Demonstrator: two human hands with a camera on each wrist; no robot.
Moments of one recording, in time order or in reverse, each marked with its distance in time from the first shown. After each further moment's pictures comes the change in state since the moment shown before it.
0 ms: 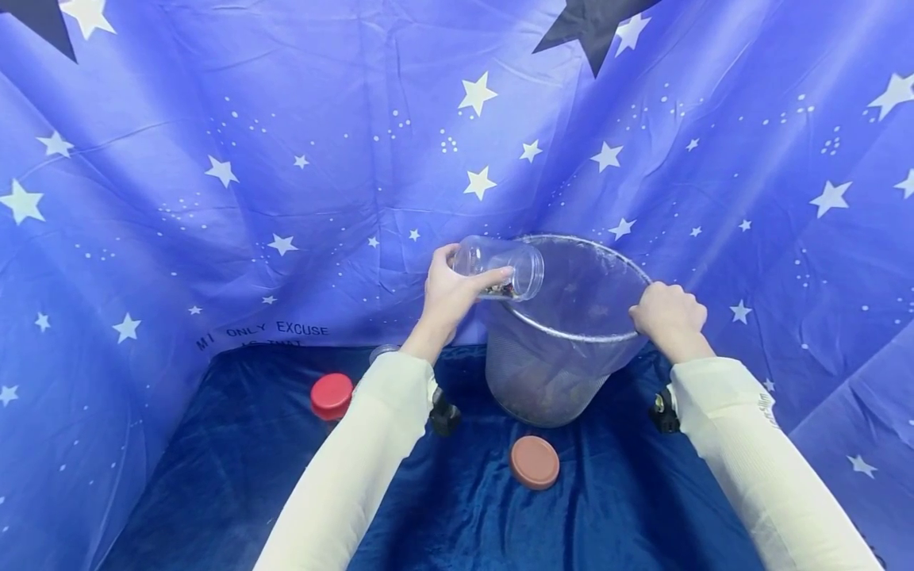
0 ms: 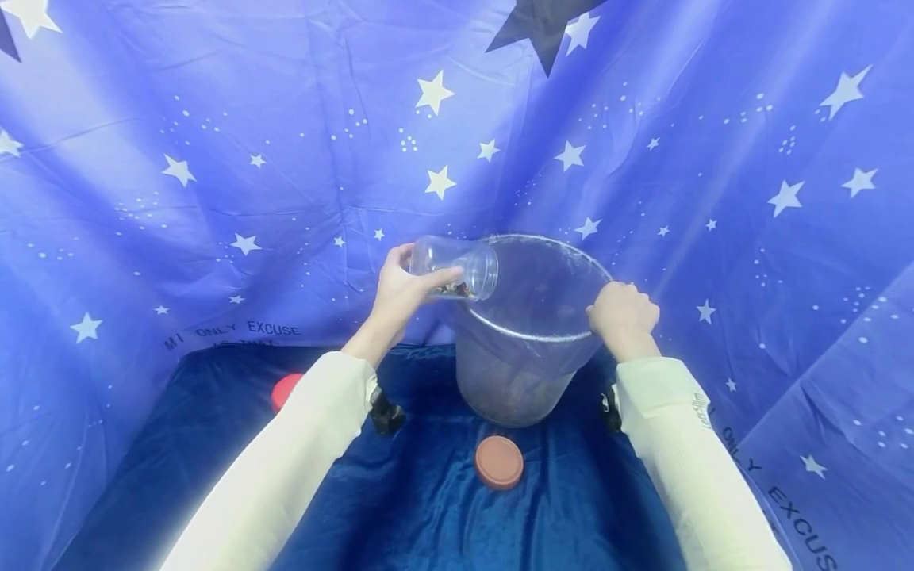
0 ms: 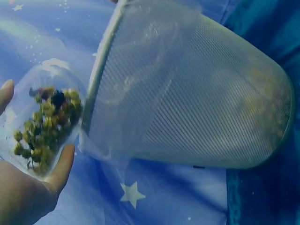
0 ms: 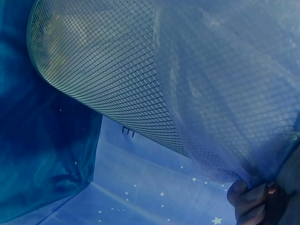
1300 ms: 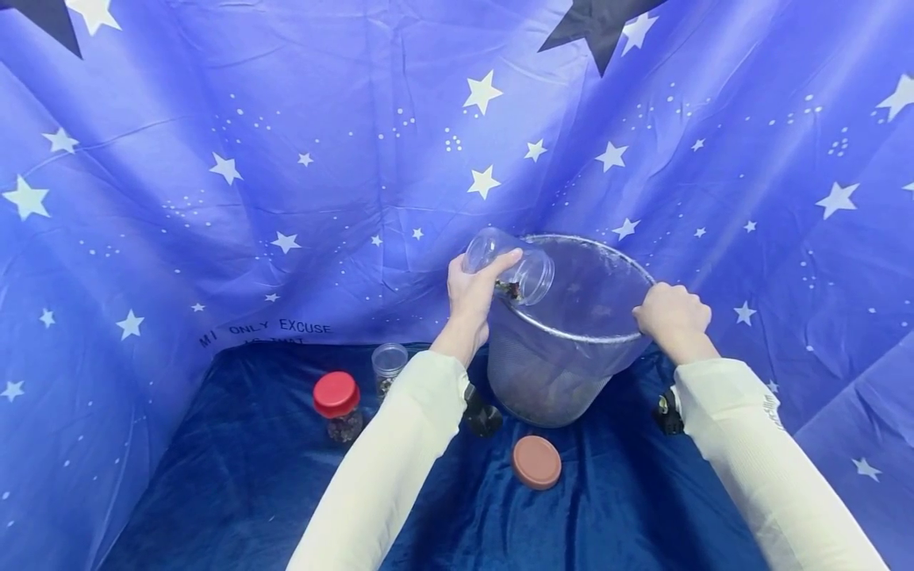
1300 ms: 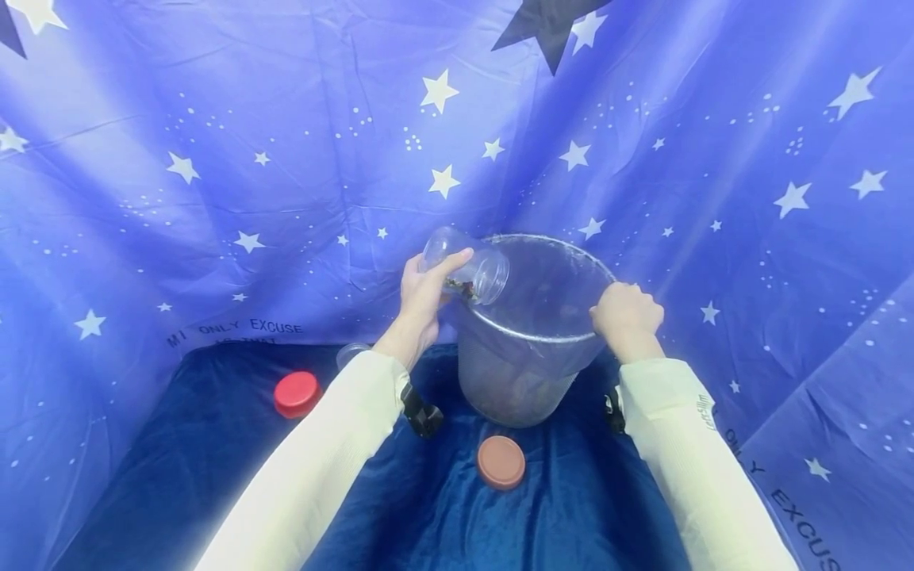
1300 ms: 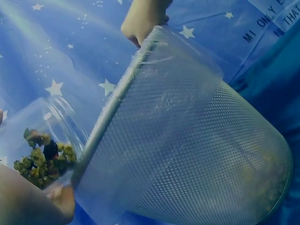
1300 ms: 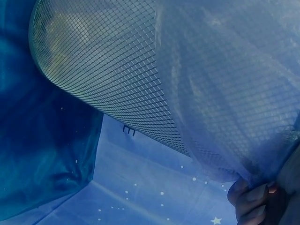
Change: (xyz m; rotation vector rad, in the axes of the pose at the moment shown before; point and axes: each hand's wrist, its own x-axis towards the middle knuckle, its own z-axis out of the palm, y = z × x) left_hand -0.005 0.002 0.034 -0.294 0.138 -0.159; right_hand 0.000 0.000 0.000 -0.010 0.007 -0.004
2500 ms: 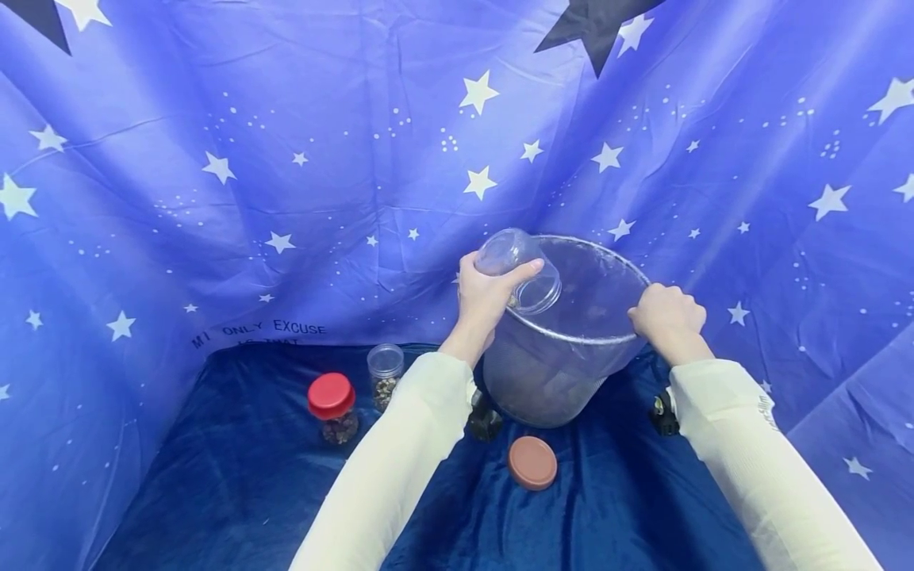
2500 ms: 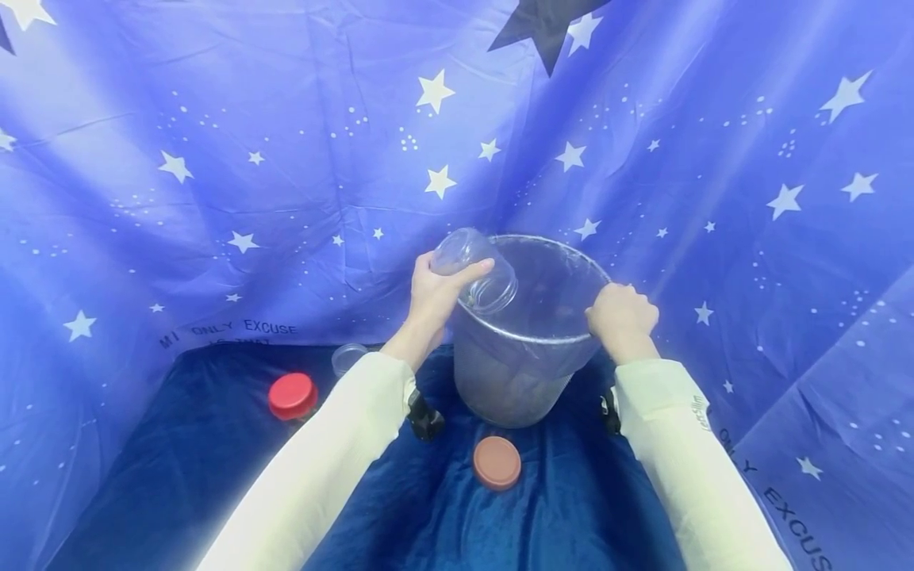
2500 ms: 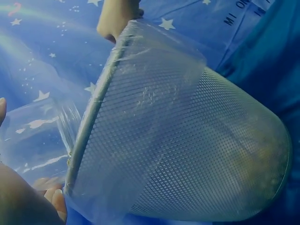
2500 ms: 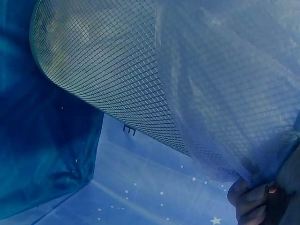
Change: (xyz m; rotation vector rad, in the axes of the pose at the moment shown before) left_hand -0.005 -0.004 0.011 0.166 -0.066 0.114; right_hand -0.001 -0.001 0.000 -0.003 0.011 -0.007
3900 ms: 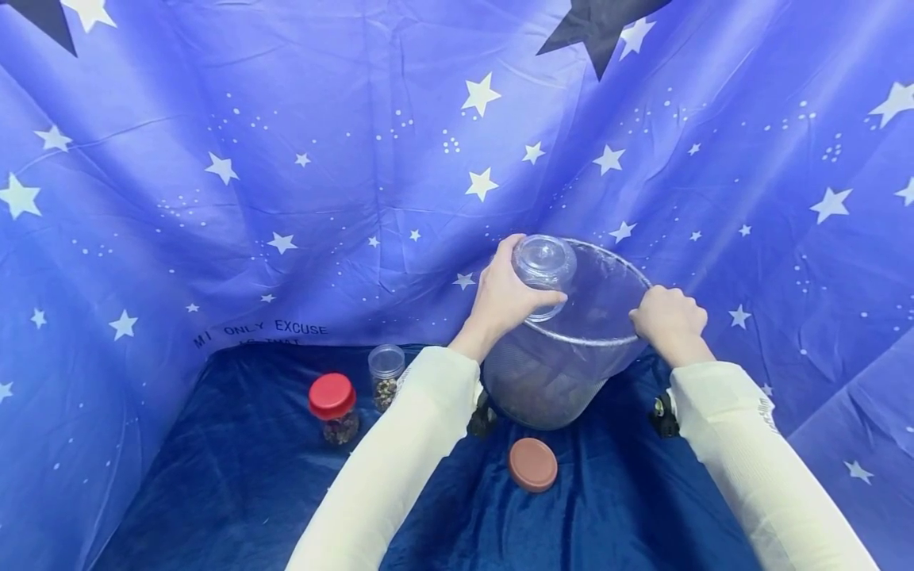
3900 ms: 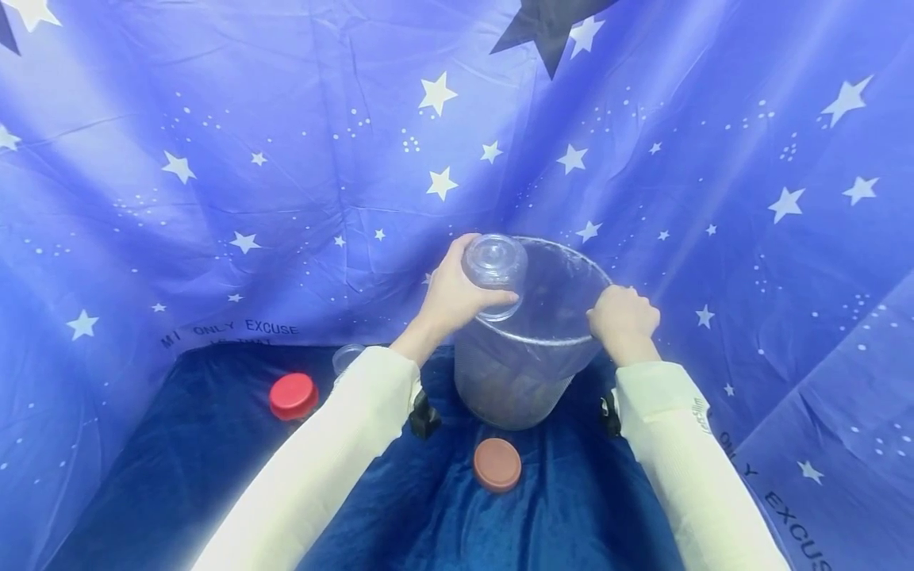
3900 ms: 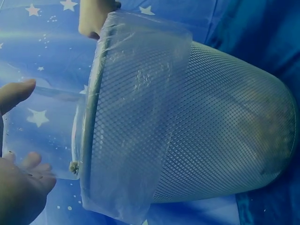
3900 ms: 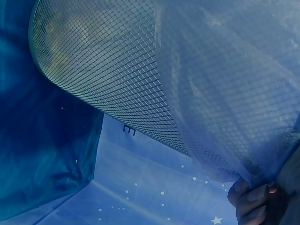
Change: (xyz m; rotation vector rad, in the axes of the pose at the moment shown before) left_hand -0.004 0.010 0.005 0.471 -0.213 0.305; right_hand 0.002 0.001 0.000 0.001 -0.015 0.010
